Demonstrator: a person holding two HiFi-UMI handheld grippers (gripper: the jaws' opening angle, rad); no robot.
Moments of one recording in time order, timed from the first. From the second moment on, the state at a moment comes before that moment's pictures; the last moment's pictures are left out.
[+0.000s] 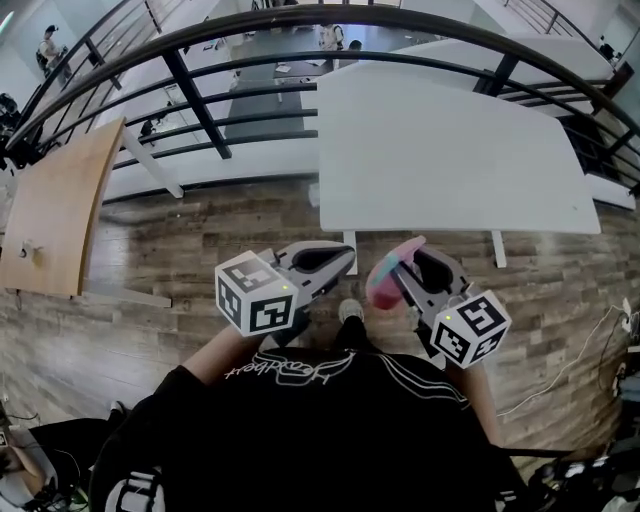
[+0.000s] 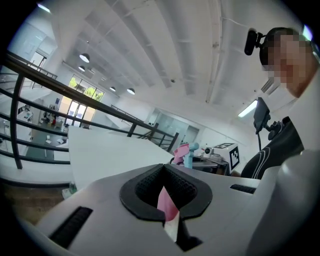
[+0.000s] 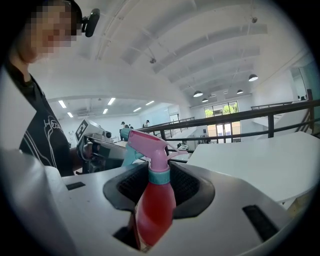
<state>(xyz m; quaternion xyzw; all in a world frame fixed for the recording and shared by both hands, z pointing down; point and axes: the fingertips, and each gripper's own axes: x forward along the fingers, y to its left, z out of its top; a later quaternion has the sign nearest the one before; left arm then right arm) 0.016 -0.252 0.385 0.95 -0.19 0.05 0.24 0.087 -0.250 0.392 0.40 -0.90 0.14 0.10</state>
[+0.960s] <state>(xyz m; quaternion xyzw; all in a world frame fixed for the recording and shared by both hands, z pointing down) 0.086 -0.408 0.421 0.93 -0.21 0.06 0.30 0.157 -0.409 0.424 0.38 -0.91 0.14 0.12</state>
